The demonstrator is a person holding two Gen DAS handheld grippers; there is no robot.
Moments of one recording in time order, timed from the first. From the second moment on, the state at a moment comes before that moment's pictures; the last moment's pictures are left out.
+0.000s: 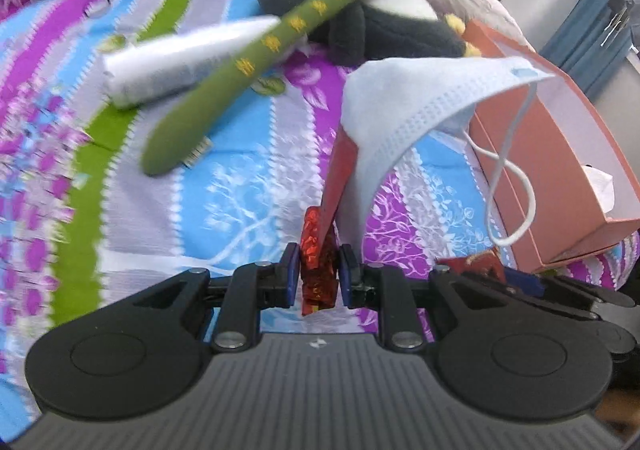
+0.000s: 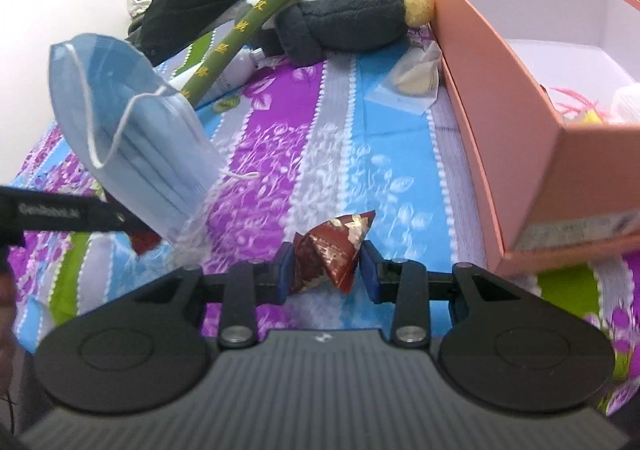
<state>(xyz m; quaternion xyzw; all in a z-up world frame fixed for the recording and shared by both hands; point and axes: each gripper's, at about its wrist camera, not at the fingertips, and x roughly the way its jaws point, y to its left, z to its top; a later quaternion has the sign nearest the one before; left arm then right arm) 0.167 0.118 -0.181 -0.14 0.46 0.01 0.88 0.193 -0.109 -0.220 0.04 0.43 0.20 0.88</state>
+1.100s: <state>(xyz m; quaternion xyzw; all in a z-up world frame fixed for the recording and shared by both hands) 0.158 0.078 -0.203 -0.04 0.44 -0.01 0.90 0.215 -0.074 -0.128 0.08 0.39 0.27 0.88</state>
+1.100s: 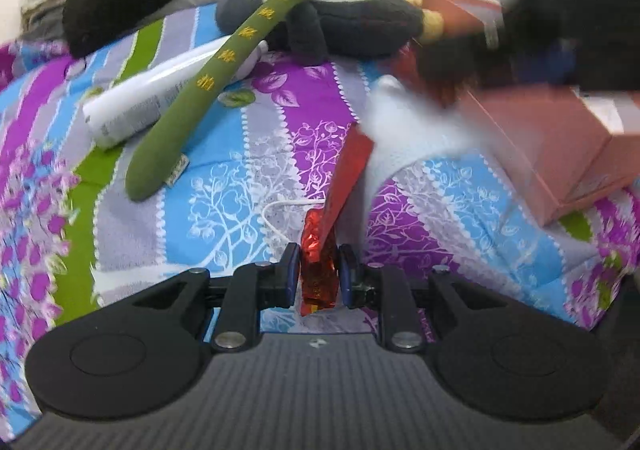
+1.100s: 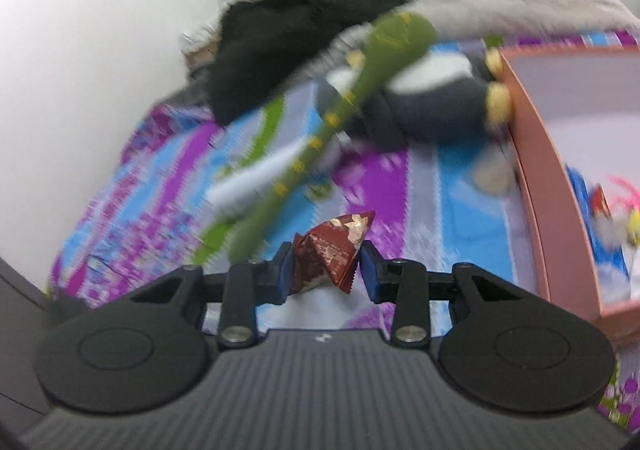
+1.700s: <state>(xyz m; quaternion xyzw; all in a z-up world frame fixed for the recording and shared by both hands) 0.155 0.107 -0.204 -0.14 0.43 0.00 0.89 0.211 -0.071 -0.220 0.08 0.46 0.27 0.84</state>
